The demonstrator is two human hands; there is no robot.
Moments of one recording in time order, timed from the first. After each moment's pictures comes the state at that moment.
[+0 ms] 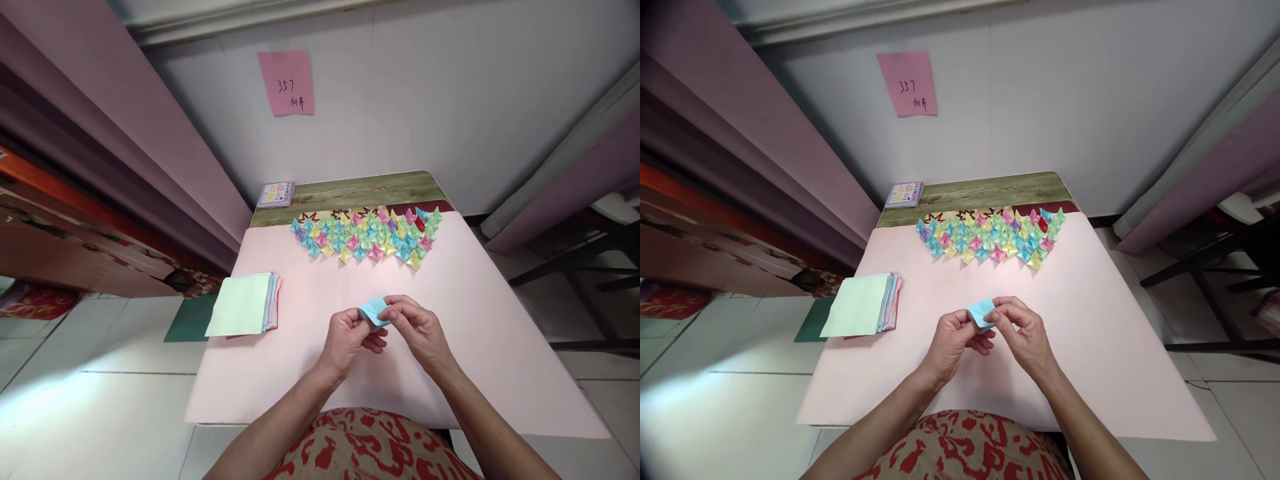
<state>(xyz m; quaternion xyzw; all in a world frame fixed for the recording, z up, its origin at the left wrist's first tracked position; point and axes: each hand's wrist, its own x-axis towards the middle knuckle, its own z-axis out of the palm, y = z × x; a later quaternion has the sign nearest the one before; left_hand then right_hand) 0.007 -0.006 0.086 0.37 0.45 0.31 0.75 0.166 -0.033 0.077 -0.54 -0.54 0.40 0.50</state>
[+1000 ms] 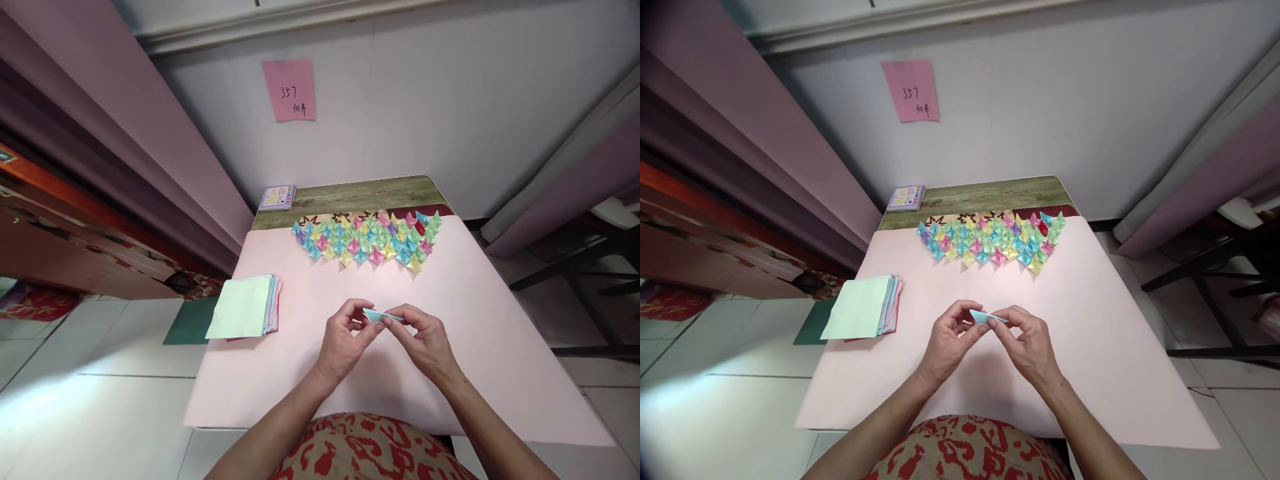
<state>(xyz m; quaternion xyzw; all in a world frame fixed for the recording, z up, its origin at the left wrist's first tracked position) 0.000 -0.001 0.090 0.53 0.45 0.38 0.61 0.167 -0.037 0.080 -0.59 -0.59 0.33 0.44</state>
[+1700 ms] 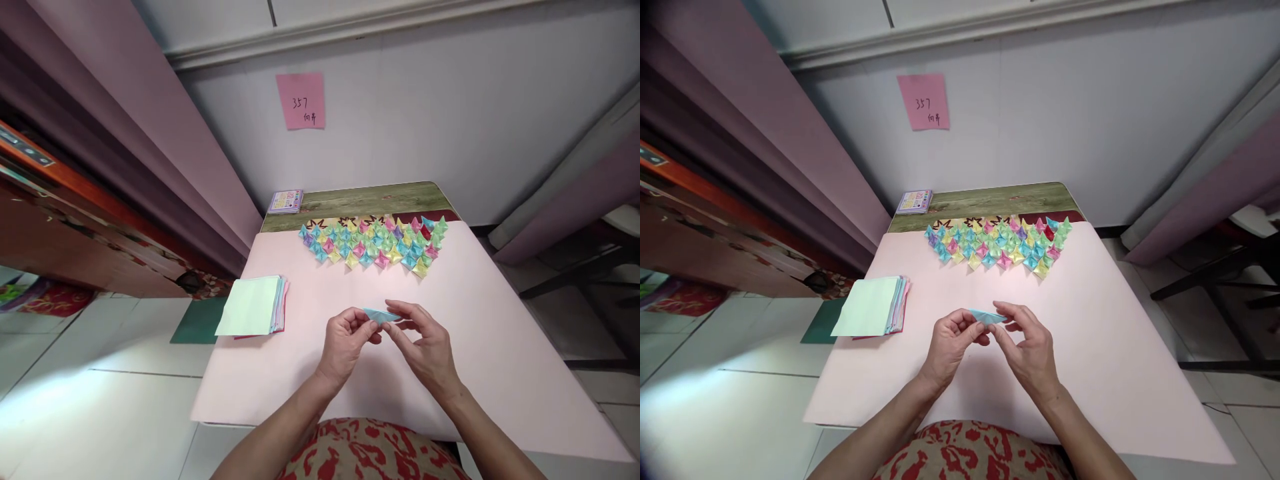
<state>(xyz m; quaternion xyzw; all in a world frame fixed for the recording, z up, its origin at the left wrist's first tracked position) -0.004 -0.008 0.091 0.42 0.44 0.40 0.69 0.151 -0.044 0.079 -0.60 -0.57 0.27 0.49</state>
